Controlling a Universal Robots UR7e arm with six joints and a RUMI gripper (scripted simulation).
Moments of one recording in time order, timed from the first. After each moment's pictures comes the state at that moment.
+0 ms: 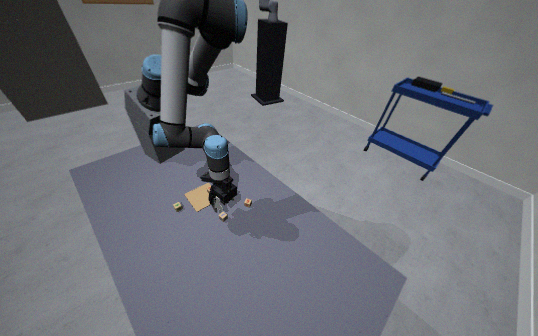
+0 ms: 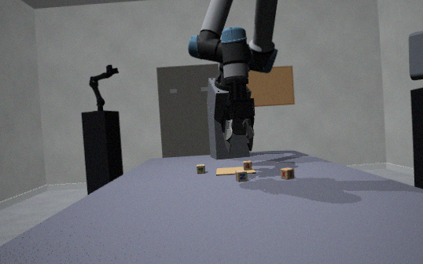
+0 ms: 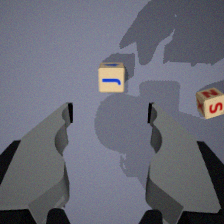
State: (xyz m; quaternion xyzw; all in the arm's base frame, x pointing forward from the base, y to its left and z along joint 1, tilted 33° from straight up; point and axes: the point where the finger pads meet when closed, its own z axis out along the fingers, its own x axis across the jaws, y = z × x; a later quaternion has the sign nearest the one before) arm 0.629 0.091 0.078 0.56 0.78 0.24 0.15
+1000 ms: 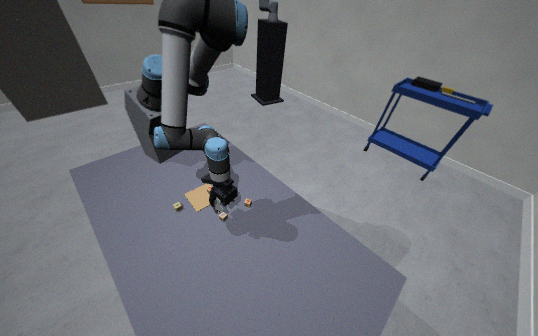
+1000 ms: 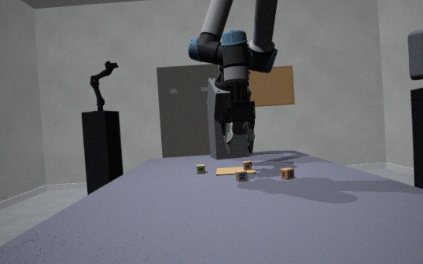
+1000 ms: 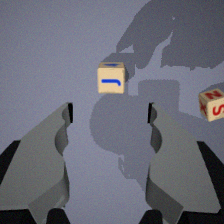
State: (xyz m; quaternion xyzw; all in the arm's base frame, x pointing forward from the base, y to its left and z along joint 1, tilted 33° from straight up) arm 0.635 0.094 0.072 0.56 0.78 0.24 0.16
